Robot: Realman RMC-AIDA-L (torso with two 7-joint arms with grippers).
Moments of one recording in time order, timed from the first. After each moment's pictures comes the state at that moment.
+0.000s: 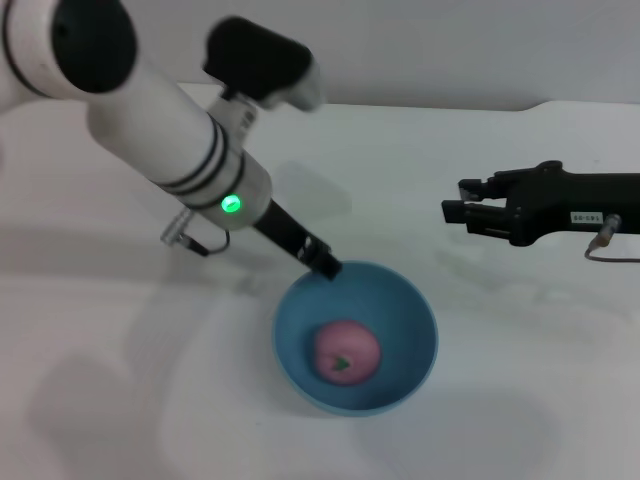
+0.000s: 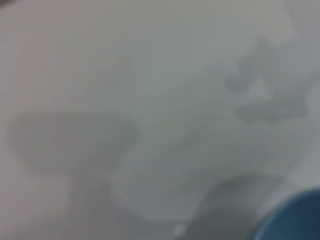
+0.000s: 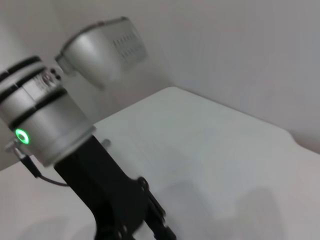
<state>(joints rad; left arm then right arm) -0.71 -2.07 1.63 1.02 -0.69 -1.18 0.38 0.47 2.08 -1.16 -0.99 -1.89 -1.29 1.82</state>
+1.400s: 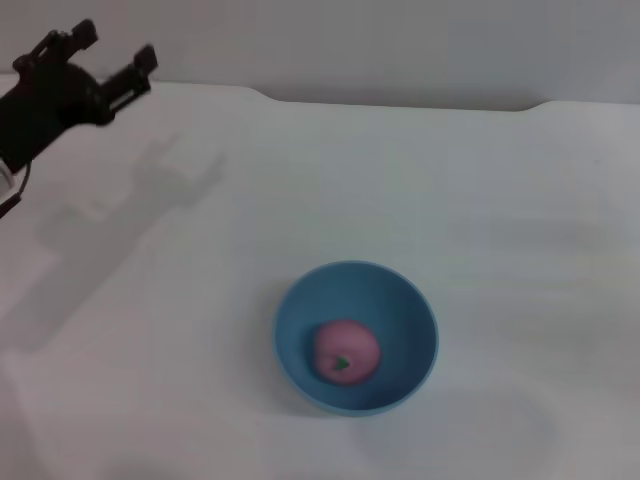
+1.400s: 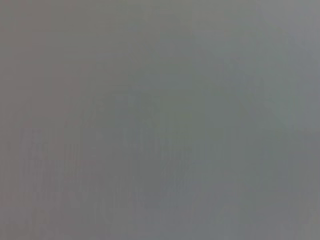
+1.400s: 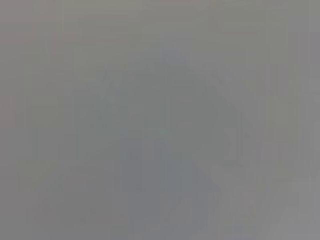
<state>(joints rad) -0.26 -2.08 1.02 0.70 -2.05 -1.07 2.19 0.35 2.08 -0.78 -0.29 -0.90 -1.19 1.11</state>
